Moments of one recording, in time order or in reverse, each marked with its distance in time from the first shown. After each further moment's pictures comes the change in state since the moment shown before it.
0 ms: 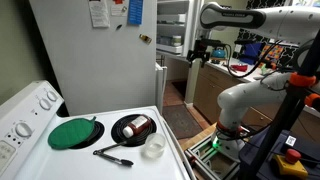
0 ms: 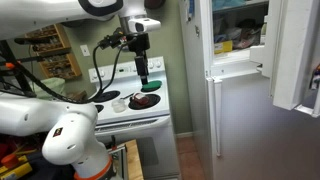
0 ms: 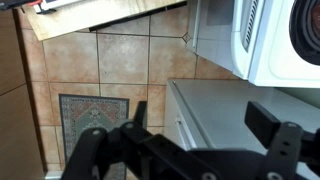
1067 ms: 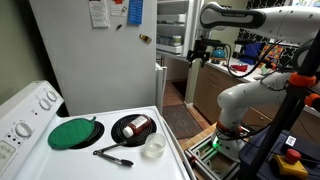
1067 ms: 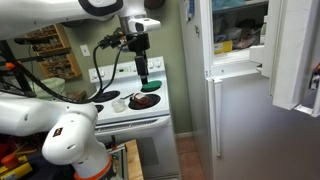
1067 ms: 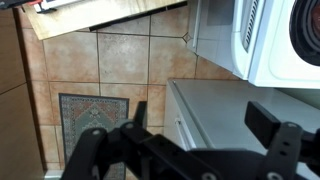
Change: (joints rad) arm -0.001 0.000 0.005 0.001 0.001 0.000 -0.005
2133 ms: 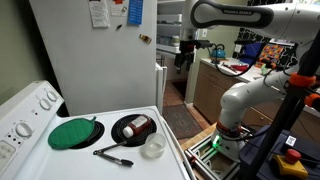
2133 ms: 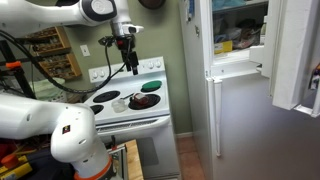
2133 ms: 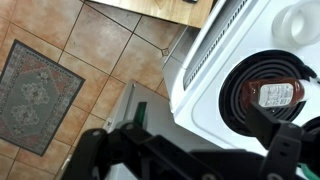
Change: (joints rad) arm 0.205 0.040 0.228 0.067 0.141 -0.001 -0.124
